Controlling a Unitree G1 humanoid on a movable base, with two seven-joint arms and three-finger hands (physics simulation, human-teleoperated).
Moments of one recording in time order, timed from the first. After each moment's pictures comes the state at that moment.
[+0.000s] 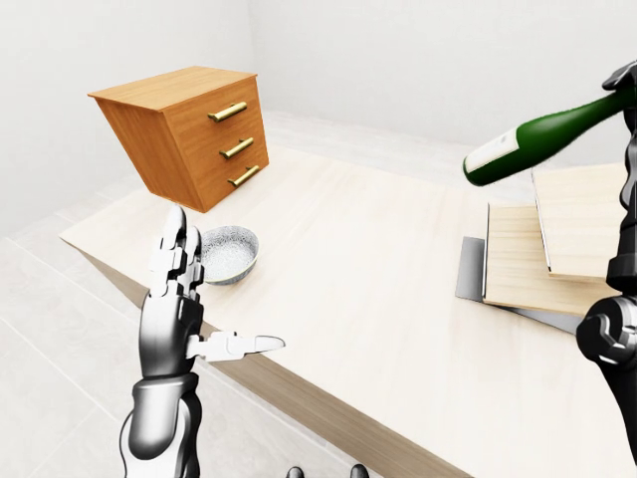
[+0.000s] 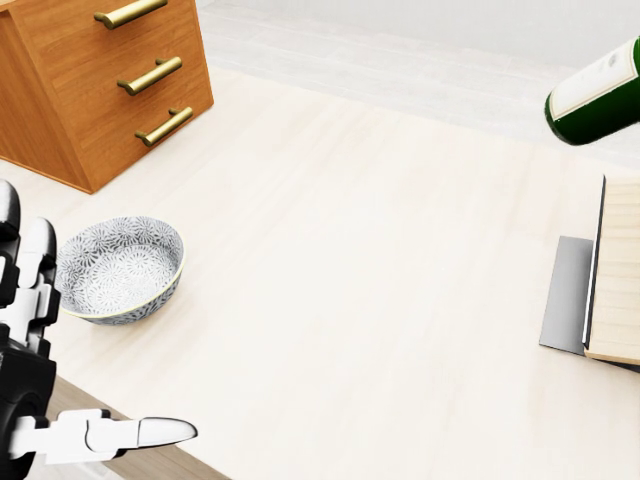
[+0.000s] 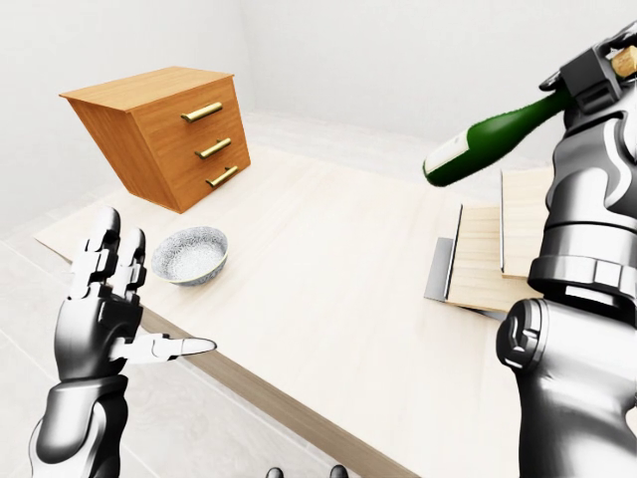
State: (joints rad) left arm 0.21 -0.01 0.10 -0.70 0.05 0.09 -0.11; right arm -1.15 -0.75 -0.32 0.81 0.69 0.09 -0.26
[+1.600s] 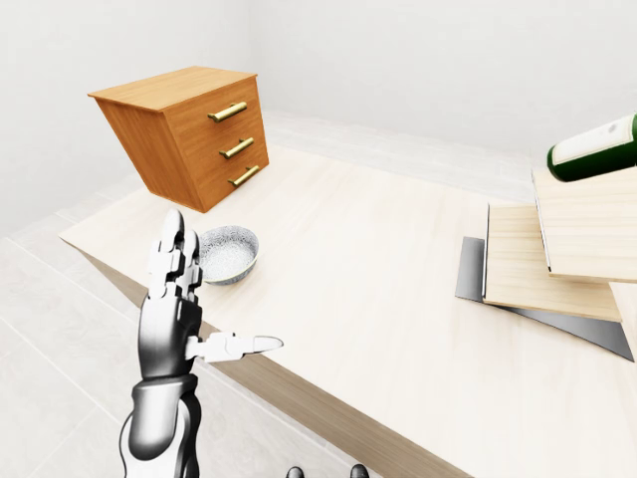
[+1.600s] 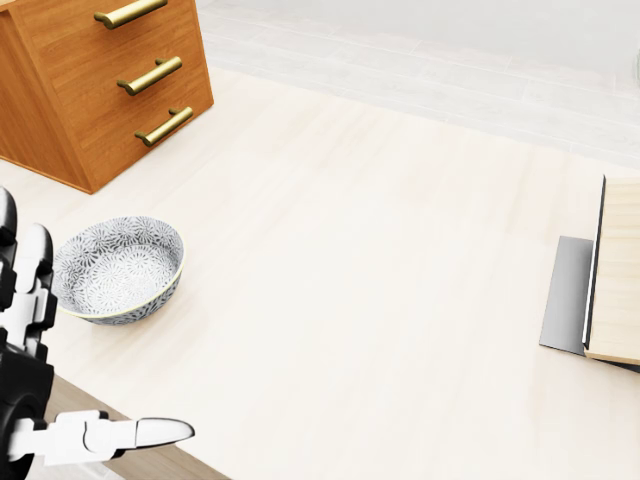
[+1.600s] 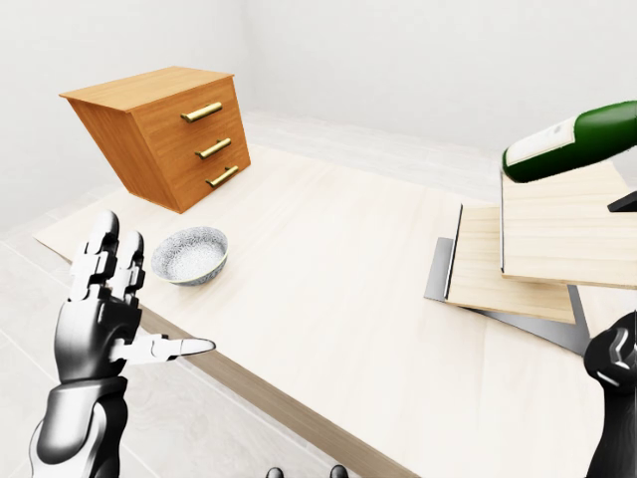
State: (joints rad) left arm 0.22 -0.01 0.11 -0.69 0.05 0.09 -0.10; right arm -1.17 -1.04 -0.38 0.98 0.77 0.09 -0.13
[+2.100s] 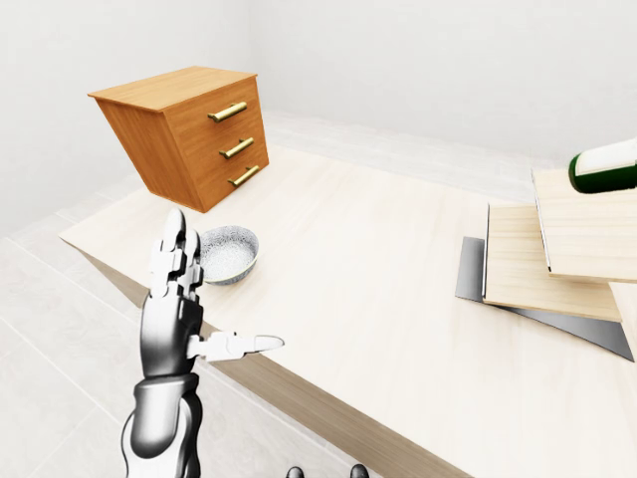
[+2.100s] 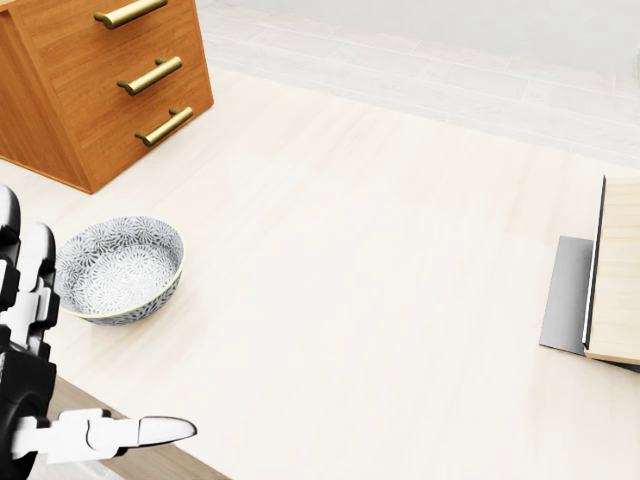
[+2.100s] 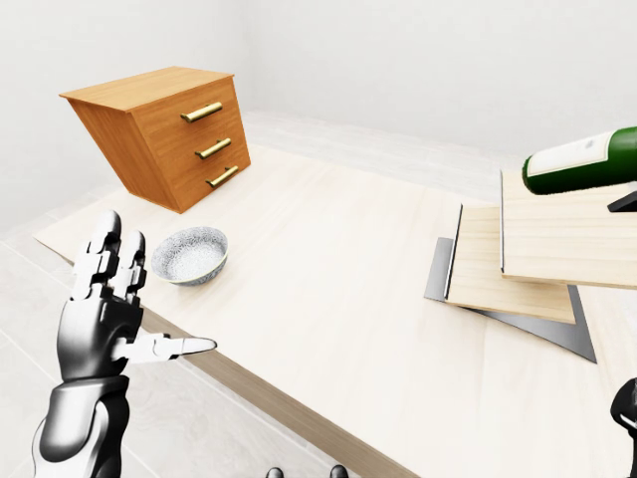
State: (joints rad) left arm 0.21 -0.01 0.10 -0.69 0.06 0.09 -0.10; right arm -0.90 -1.12 -0.47 0.85 1.03 0.09 -0.15
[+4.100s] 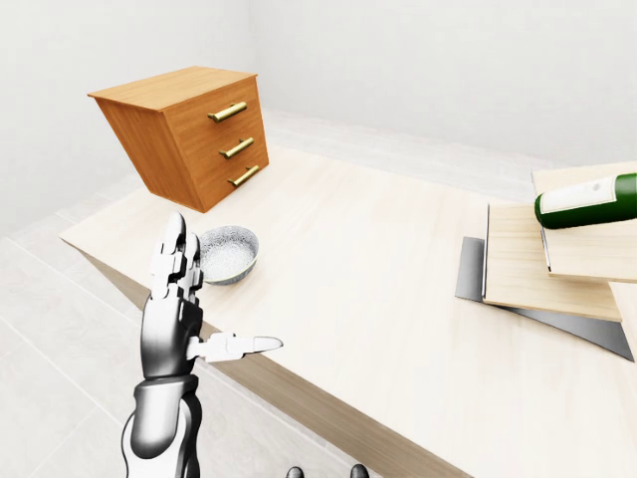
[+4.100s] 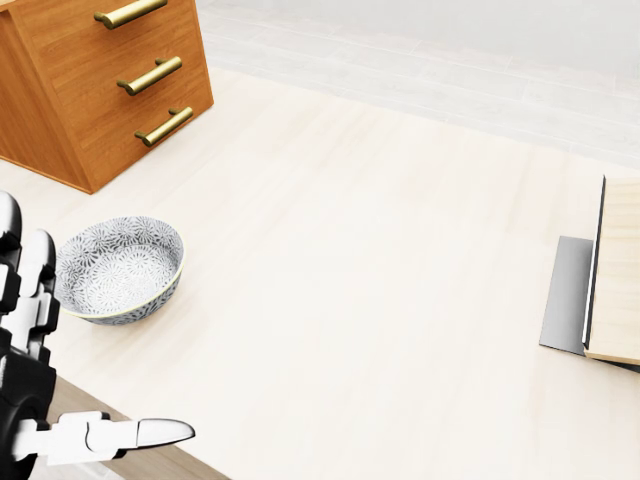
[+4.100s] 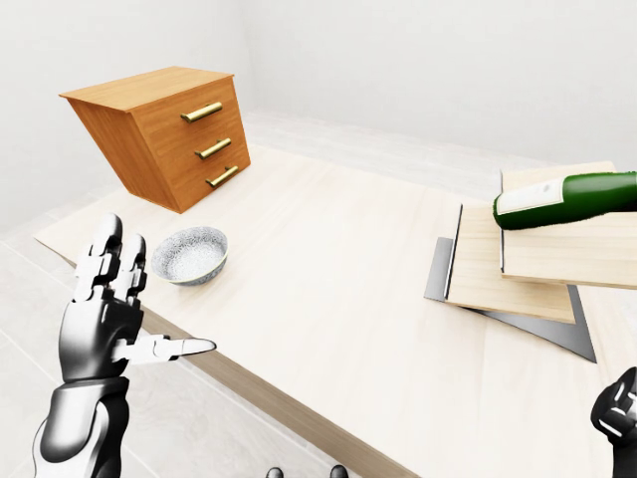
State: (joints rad) left arm 0.22 -0.01 0.11 -0.68 0.06 0.09 -0.10; right arm -0.82 -1.06 -0.50 0.96 0.99 0.09 0.03
